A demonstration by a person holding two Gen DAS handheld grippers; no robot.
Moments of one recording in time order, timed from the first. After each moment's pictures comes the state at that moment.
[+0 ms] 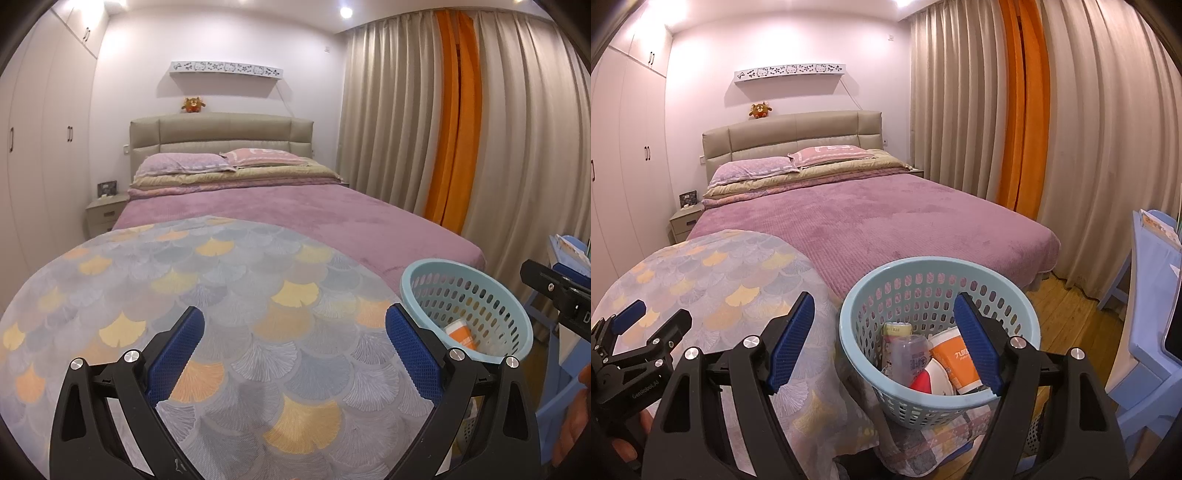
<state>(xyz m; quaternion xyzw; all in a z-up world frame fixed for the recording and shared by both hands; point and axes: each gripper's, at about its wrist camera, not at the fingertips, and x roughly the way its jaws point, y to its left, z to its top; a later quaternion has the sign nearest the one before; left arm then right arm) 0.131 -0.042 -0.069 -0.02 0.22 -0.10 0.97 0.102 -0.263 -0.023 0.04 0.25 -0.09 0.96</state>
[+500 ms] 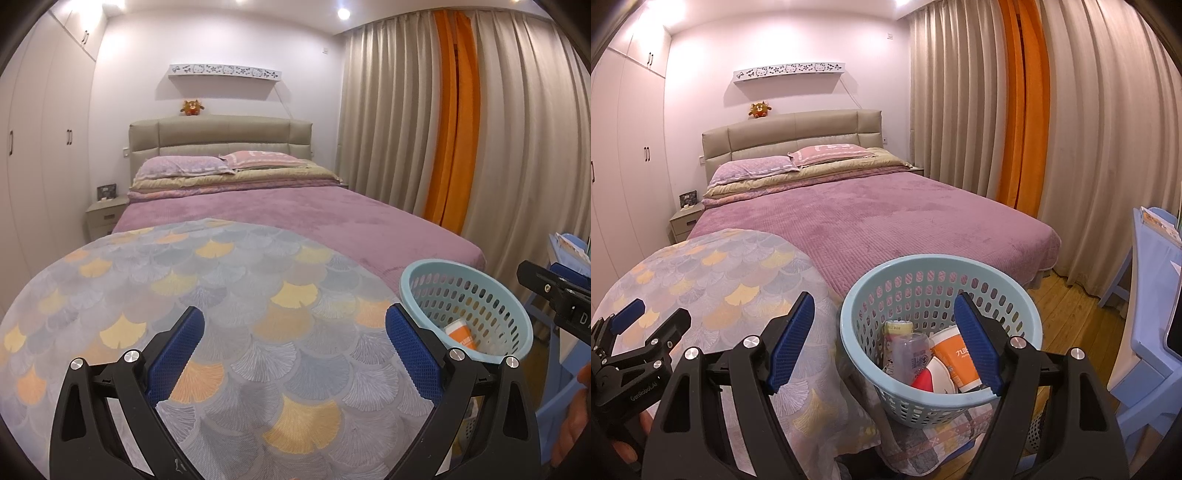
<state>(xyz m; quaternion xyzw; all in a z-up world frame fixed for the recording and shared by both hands) 0.131 -0.042 -0.067 -0.02 0.22 -0.10 0.97 0.103 -0.261 -0.024 0.03 0.25 -0.09 0.96</state>
